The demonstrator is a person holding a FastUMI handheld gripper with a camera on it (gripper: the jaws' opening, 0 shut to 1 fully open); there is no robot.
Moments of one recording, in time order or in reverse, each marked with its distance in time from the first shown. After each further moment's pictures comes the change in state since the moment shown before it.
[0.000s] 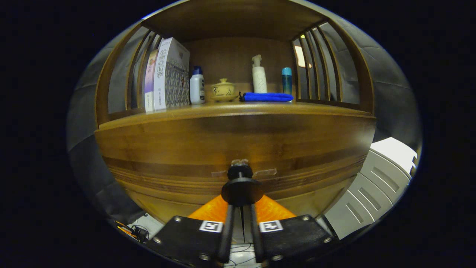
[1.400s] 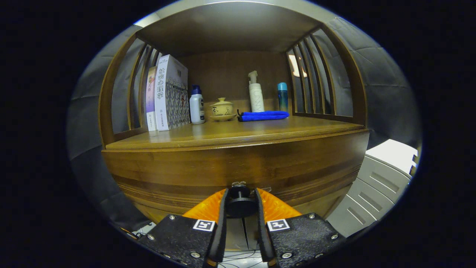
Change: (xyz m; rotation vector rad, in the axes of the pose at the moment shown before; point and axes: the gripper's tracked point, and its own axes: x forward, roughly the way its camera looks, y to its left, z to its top) arm -0.012 -0.017 0.041 0.033 -0.115 -0.081
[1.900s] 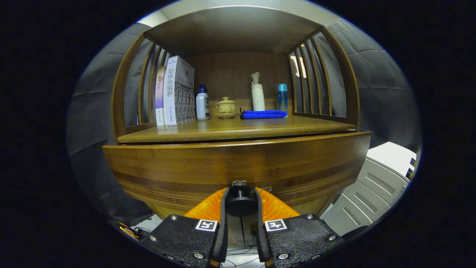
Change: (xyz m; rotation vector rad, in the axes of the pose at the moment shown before) arm -0.047 -0.007 -0.012 -0.013 0.018 0.033
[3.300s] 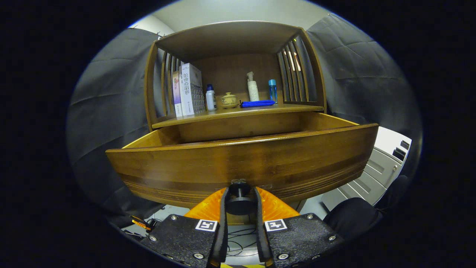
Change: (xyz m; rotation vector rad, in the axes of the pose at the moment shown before) arm -0.131 -0.001 -0.047 0.040 0.068 0.030
